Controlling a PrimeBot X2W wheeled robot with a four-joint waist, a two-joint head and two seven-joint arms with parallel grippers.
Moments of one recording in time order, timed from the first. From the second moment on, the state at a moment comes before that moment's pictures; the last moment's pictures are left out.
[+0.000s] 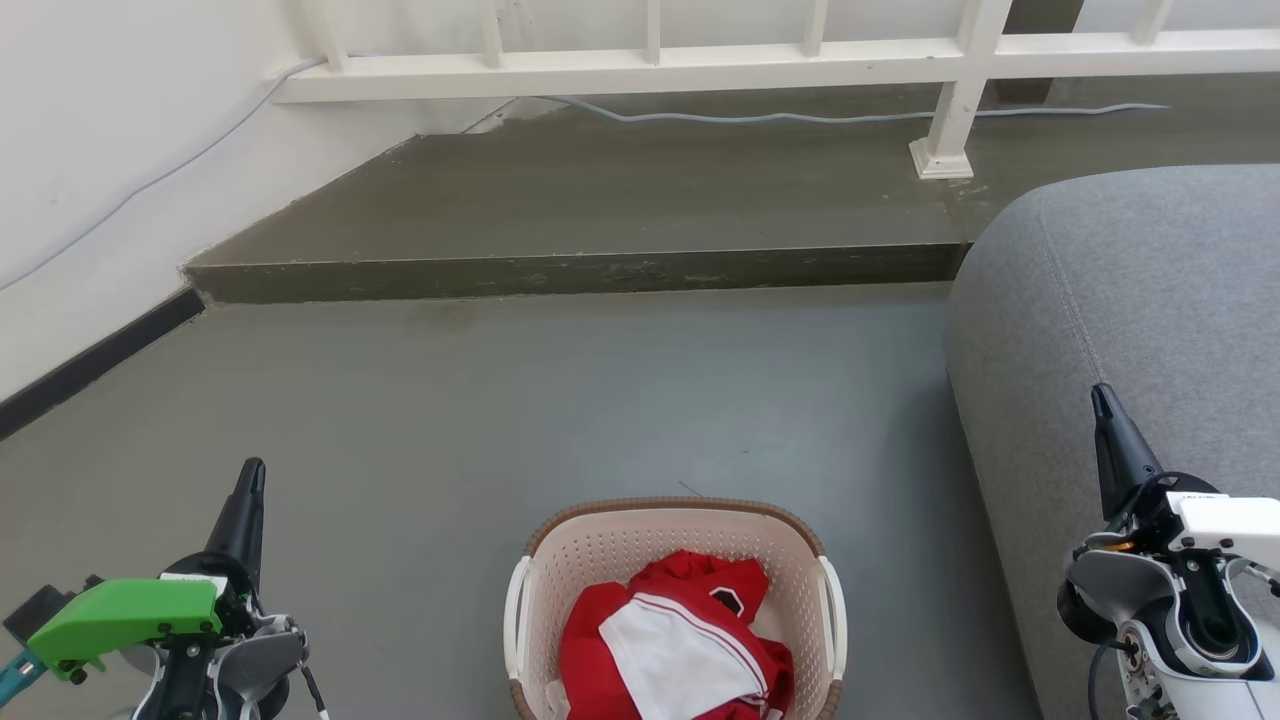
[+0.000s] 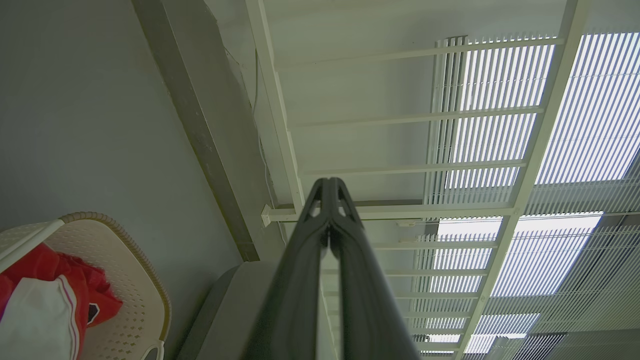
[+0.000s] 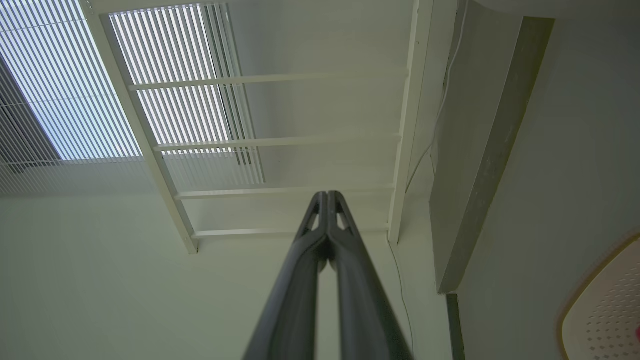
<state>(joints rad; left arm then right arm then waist) -0.10 0.03 0.09 0.28 -1.60 -0.12 0.11 -0.07 -0.10 -0.03 0.27 1.69 0.11 0.03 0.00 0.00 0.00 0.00</state>
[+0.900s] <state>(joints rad) -0.10 0.03 0.09 0.28 -1.60 -0.12 0.11 -0.07 -0.10 -0.03 0.27 1.69 0.11 0.03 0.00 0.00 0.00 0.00</state>
